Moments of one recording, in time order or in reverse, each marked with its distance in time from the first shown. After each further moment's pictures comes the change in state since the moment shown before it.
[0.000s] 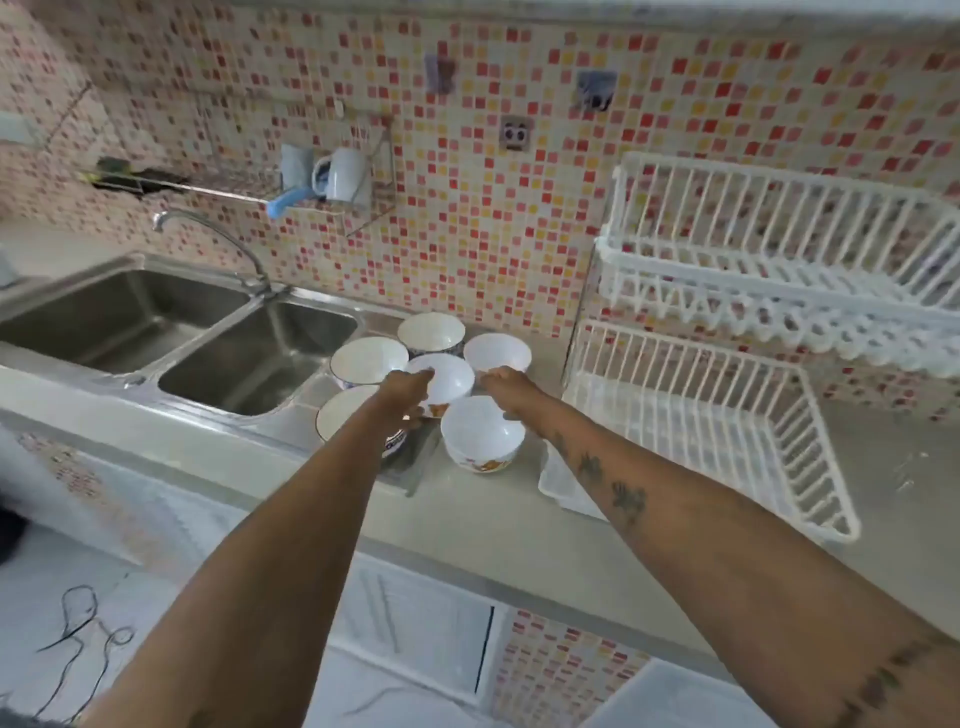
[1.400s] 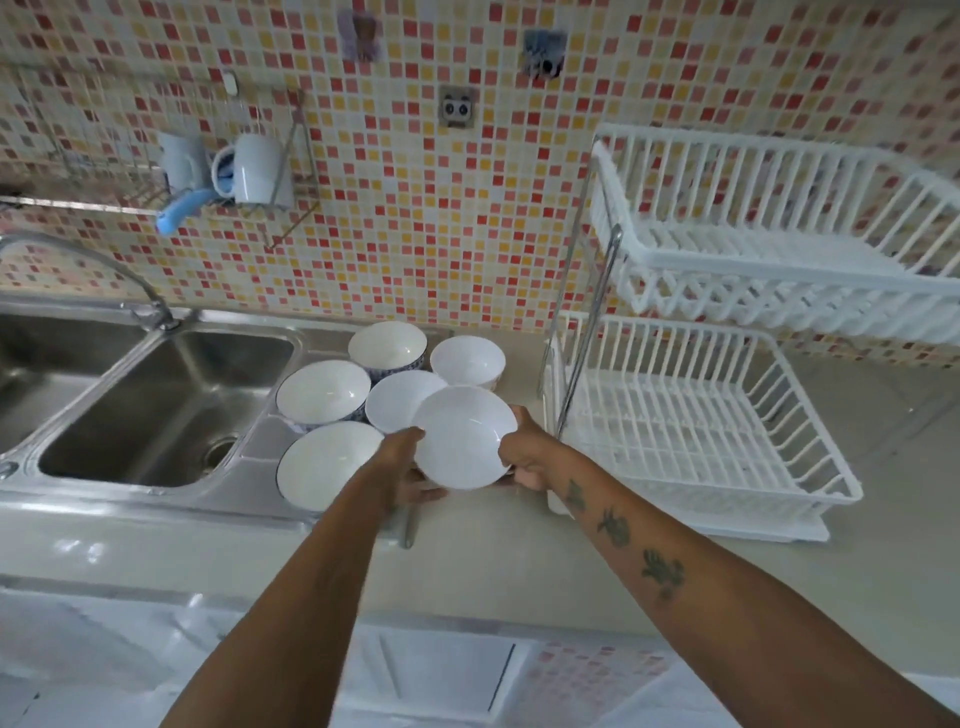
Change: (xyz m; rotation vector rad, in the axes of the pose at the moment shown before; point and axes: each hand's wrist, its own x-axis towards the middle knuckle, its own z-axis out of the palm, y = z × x) left_hand 0.028 -0.019 -0.009 -0.270 -0.328 -0.236; right_hand 0.027 0.023 0.026 0.500 0.148 0.280
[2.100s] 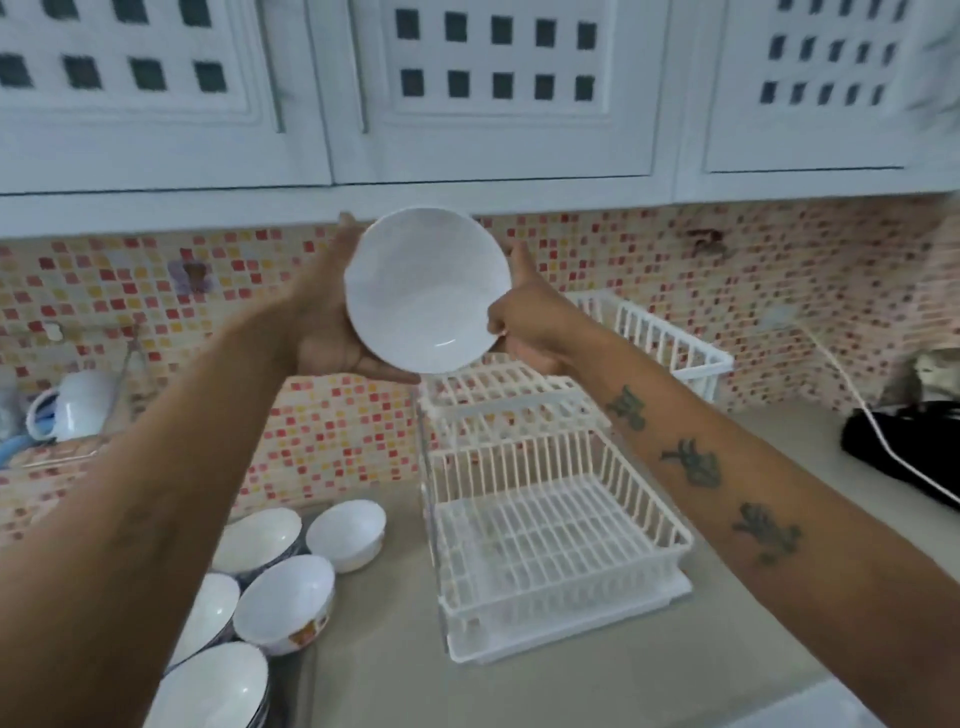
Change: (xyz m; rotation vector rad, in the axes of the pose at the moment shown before) left_hand -0.196 0.218 0.182 0.438 -0.645 0.490; right_hand -0.220 -0.199 -0.150 0.041 0.265 -0.835
